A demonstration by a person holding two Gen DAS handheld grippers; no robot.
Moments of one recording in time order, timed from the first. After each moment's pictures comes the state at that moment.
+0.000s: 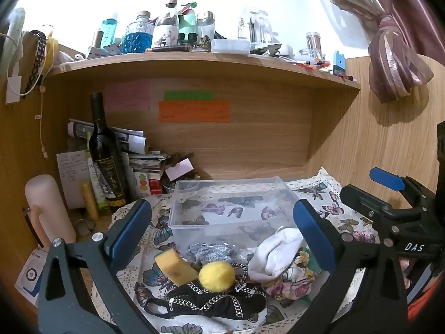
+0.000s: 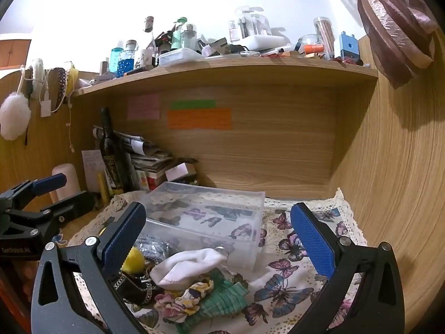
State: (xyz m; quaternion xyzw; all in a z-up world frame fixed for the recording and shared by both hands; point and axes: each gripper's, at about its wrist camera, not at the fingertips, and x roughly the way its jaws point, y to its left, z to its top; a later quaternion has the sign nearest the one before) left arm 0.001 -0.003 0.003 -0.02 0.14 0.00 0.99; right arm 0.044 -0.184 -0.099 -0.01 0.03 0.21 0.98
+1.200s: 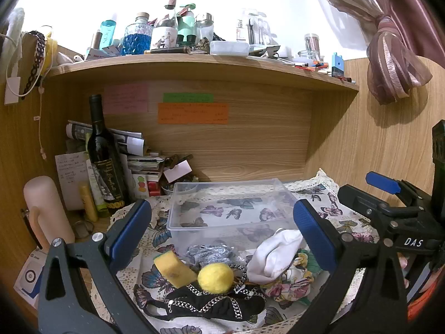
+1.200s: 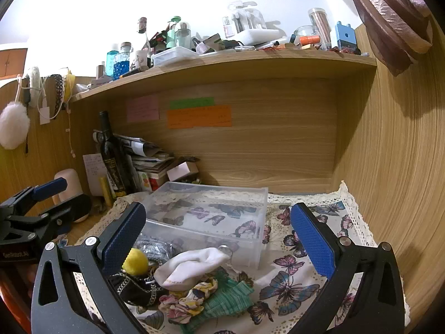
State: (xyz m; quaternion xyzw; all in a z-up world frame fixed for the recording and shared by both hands) left arm 0.003 -0.002 0.008 -0.02 0.14 0.00 0.99; right arm 0.049 -0.187 -0.100 0.02 0.04 0.22 0.97
